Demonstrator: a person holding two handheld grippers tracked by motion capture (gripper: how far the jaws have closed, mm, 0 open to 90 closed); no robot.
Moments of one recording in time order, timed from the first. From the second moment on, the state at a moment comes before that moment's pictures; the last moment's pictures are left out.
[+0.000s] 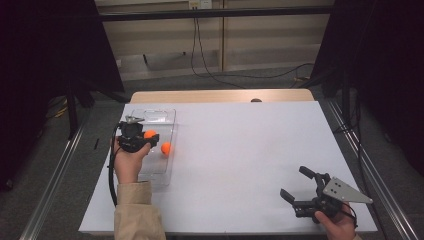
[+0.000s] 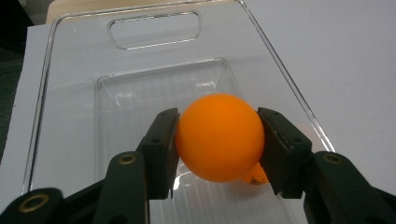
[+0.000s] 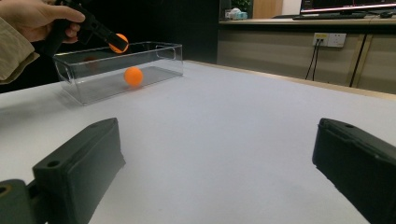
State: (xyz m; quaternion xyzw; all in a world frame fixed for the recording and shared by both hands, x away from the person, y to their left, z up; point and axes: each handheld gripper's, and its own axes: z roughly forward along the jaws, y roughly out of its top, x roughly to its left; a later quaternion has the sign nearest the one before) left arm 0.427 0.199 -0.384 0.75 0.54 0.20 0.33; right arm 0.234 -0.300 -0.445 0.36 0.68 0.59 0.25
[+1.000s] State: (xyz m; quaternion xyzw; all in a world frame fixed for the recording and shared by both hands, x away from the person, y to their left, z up) left arm 0.423 0.199 -0.383 0.75 0.53 0.19 0.36; right arm 0.234 -0.301 -0.445 0.36 0.67 0.59 0.25
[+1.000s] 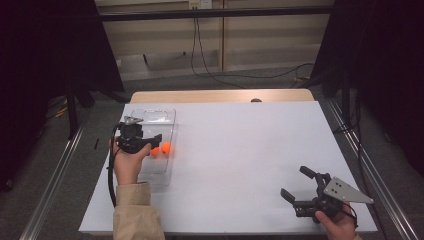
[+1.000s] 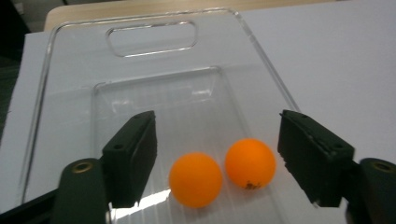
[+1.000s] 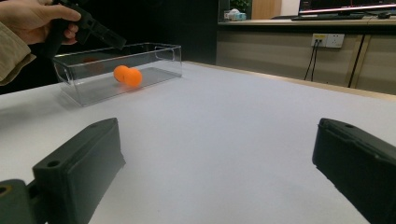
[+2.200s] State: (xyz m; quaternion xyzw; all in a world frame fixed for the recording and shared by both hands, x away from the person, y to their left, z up) left arm 0.349 0.204 -0.394 0.71 0.44 0.21 0.50; right arm 0.234 -0.302 -0.445 0.36 0.67 0.59 0.26
